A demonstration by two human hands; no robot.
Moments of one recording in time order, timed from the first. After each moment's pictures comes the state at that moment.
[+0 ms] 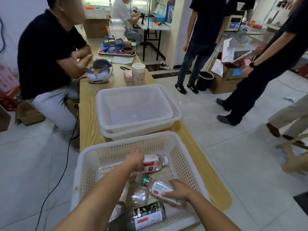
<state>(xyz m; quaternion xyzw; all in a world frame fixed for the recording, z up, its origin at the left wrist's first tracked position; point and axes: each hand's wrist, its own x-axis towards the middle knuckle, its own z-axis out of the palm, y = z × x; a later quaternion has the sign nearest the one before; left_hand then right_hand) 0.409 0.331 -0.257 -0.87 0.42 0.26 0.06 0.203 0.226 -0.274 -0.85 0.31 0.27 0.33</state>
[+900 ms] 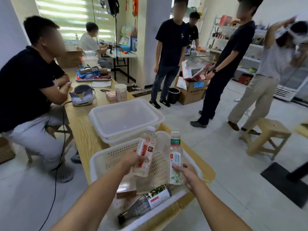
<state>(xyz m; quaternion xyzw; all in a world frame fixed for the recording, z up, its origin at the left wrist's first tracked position) 0.377 0.429 -0.172 -0.67 0.23 0.49 -0.52 0.158 0.320 -0.199 -0.49 0.51 -0.21 0.68</state>
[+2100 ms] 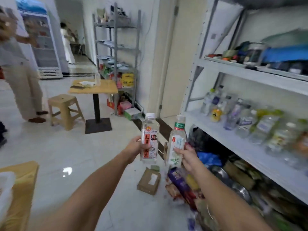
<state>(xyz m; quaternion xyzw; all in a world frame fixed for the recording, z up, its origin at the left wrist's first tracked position) -0.145 0.589 -0.099 -0.23 0.62 0.74 -0.13 -0.296 0.769 -0.123 -0.08 0.60 -0.72 0.33</state>
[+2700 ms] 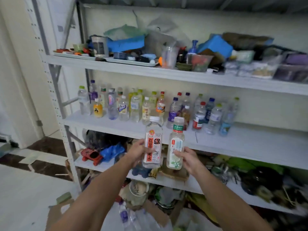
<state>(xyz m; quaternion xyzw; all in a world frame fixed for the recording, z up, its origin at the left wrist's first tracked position) -0.322 0.946 -0.086 0.03 0.63 0.75 0.18 -0.282 1.166 -0.098 0.15 0.61 -0.78 0.01</state>
